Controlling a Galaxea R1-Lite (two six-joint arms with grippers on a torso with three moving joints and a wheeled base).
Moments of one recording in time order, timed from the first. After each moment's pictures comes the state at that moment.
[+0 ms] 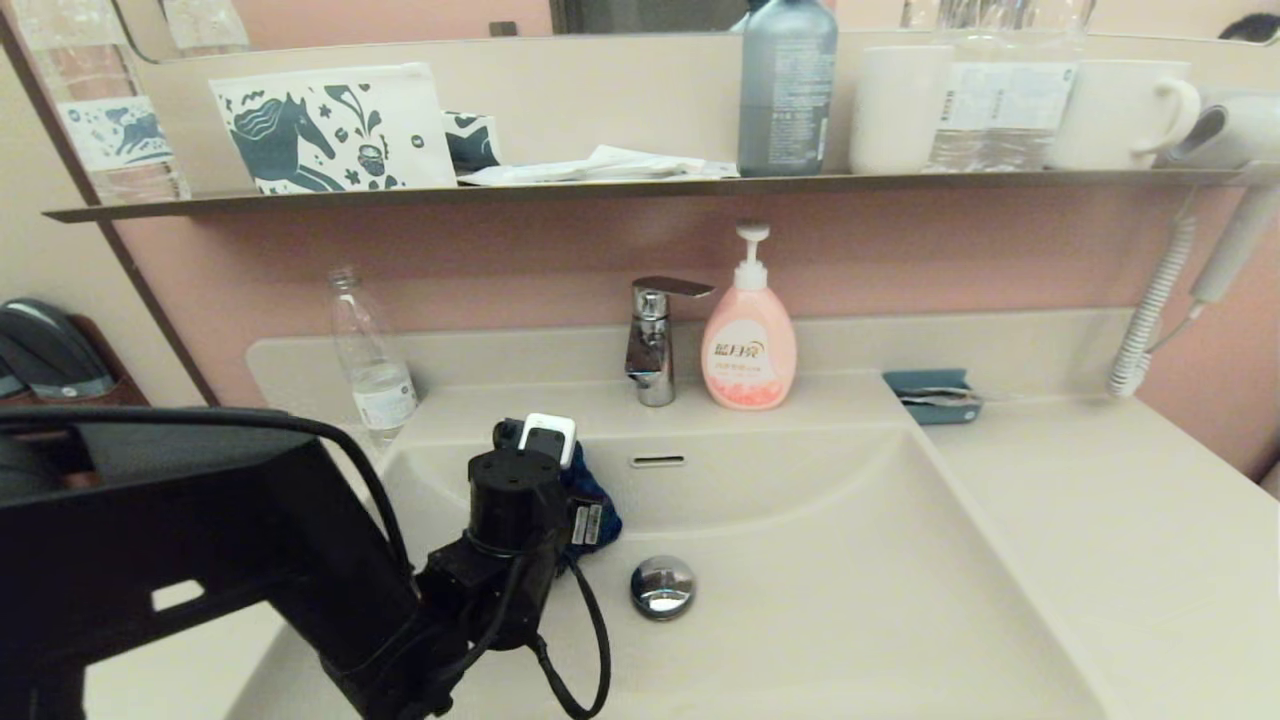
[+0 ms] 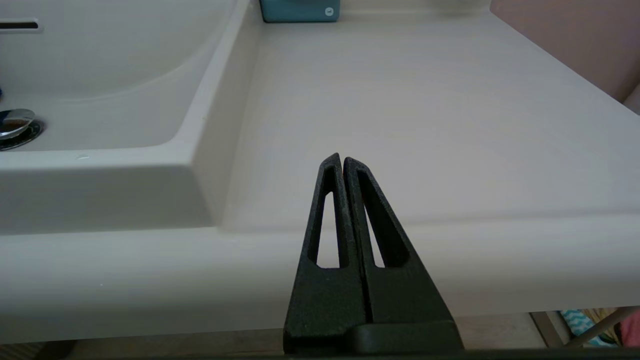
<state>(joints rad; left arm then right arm) -0.59 2.08 -0.62 -1.16 0.62 0.08 0.00 0.00 0.00 0.01 0.00 -0.01</state>
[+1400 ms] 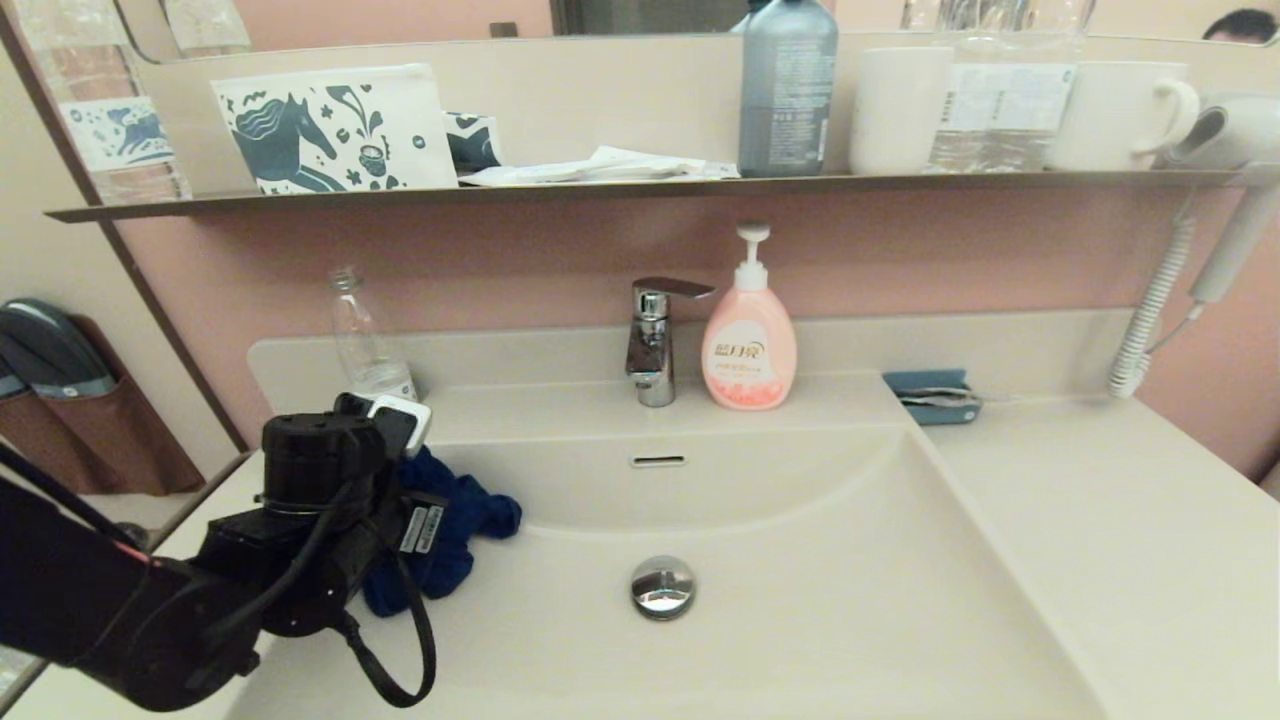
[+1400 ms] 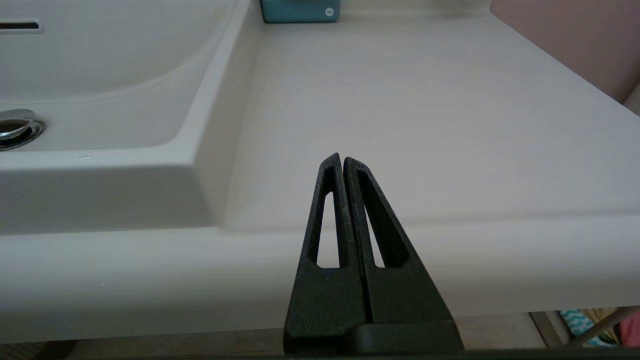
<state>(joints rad) -0.29 1.76 -0.51 -0.79 0.54 0.27 0.00 0.00 0.00 0.01 0.00 -0.01</state>
